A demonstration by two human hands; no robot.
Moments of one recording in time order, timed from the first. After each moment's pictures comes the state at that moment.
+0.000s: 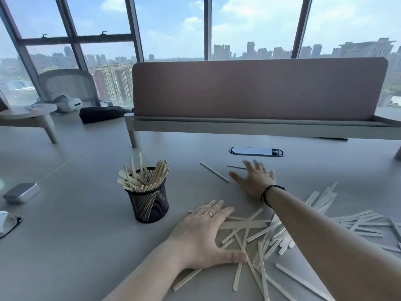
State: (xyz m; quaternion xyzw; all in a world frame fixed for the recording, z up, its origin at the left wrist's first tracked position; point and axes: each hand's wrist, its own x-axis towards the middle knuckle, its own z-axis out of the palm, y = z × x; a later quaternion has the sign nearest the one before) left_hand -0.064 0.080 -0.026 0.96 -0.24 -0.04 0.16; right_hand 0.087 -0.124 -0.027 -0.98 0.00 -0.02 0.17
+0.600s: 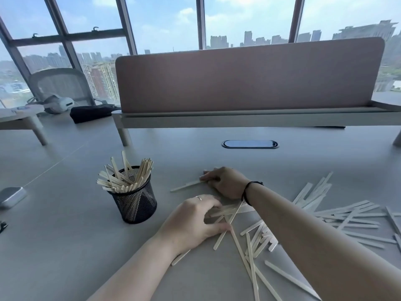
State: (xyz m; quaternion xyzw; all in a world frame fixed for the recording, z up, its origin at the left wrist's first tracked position) left_hand -0.032 0.072 -0.040 0.91 -0.24 0.08 0.32; right_hand 0.084 -0.089 -0.031 -0.93 -0.20 0.07 0.31
